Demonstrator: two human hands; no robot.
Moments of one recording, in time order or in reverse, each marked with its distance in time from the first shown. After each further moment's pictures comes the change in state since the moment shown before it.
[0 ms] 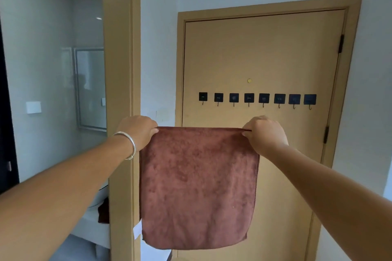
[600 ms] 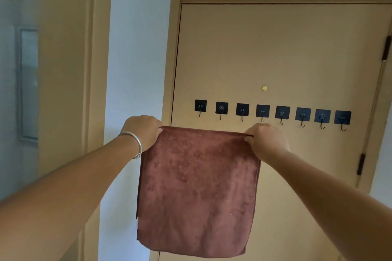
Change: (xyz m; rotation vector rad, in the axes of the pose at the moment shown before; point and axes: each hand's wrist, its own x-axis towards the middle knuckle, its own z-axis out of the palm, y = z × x) left_hand 0.251 -0.046 0.219 -0.076 0.060 0.028; right_hand 0.234 0.028 0.193 -0.114 0.000 0.059
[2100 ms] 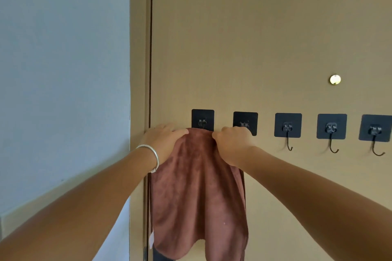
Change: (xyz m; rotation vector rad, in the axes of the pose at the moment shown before) left_hand 0.332 0.010 0.307 -0.174 -0.008 0.203; right_hand 0.336 -0.022 0.277 -0.336 -0.139 -0.219
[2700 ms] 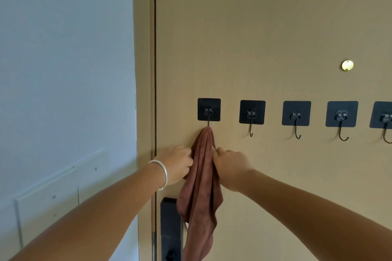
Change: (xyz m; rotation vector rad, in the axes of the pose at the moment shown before) left_hand -0.041 0.029 0.035 -0.001 -0.274 0.227; right_hand -0.039 -0.048 0.052 0.168 -0.185 -0.077
